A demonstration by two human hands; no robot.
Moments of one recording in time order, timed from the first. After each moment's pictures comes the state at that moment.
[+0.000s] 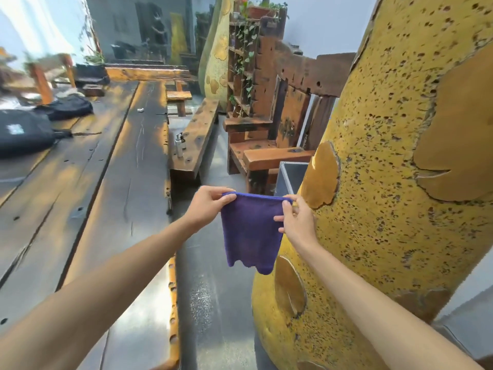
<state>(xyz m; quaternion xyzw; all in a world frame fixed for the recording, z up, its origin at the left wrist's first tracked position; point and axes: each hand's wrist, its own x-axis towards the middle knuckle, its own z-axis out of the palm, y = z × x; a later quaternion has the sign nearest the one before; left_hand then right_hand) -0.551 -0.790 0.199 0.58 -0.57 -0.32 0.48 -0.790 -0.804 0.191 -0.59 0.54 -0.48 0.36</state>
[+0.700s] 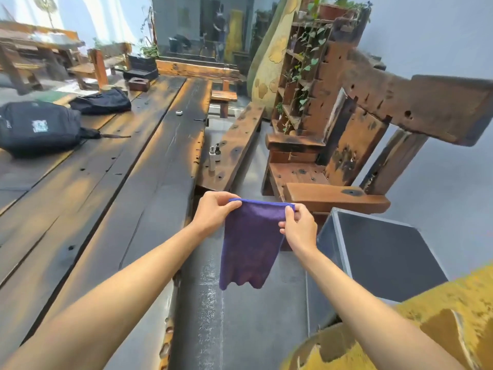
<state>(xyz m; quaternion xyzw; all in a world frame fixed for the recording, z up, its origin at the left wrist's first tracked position) -0.356 -1.105 0.171 0.65 -0.48 -0.26 0.53 -0.574 -1.184 0.160 -0.61 0.54 -0.43 0.39</state>
